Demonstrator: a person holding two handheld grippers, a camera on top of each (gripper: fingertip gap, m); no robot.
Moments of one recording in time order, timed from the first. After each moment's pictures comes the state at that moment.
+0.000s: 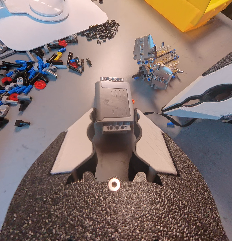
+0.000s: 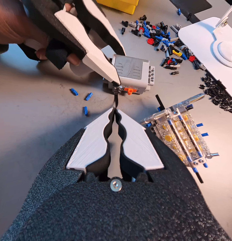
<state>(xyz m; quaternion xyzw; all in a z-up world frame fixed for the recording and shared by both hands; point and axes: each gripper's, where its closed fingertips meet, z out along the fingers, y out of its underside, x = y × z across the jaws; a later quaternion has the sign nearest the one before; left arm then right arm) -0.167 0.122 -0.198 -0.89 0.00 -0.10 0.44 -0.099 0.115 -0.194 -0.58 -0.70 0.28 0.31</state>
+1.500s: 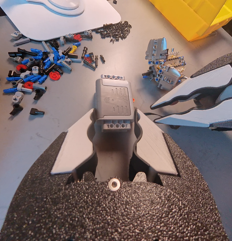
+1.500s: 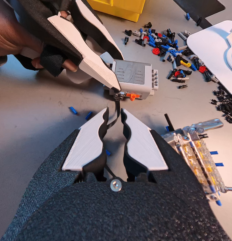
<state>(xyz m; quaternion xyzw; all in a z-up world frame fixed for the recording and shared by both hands) -0.189 0.115 -0.198 -0.89 -0.04 -0.13 0.43 -0.135 0.108 -0.196 -0.59 -0.70 0.29 0.29</state>
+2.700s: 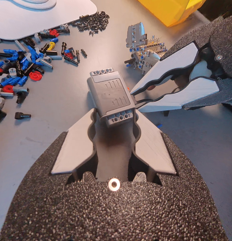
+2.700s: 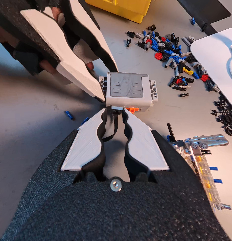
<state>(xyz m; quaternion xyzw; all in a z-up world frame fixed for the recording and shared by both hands) -0.174 0.101 -0.197 -0.89 0.03 -0.17 0.42 -0.148 0.109 -0.201 -0.57 -0.72 0.28 0.29</state>
